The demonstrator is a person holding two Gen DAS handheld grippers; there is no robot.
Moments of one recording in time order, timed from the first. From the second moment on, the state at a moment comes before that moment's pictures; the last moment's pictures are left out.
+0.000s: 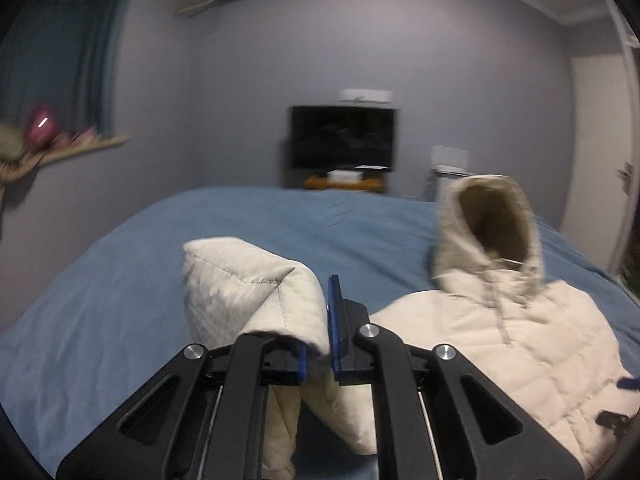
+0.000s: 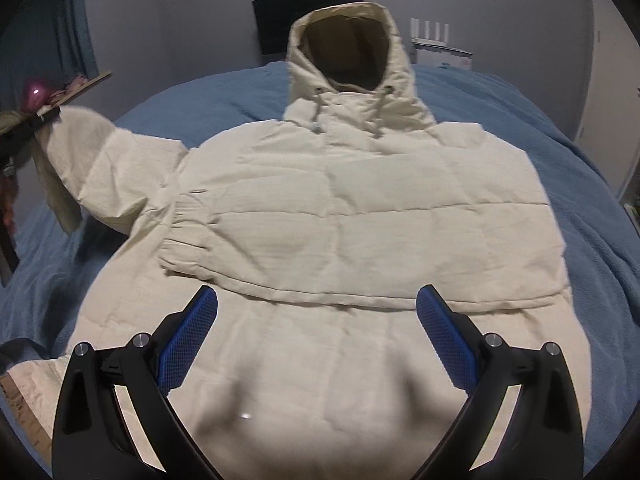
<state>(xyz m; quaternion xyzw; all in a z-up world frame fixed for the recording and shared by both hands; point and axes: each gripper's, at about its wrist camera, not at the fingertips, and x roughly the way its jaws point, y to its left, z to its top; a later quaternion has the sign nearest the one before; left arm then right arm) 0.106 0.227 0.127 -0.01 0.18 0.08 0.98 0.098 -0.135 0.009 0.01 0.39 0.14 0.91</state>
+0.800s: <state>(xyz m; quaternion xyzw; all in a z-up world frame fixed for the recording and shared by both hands) 0.138 0.017 0.005 0.09 0.33 -0.17 0.92 0.104 -0.233 -0.004 0.08 0.40 0.04 0.91</state>
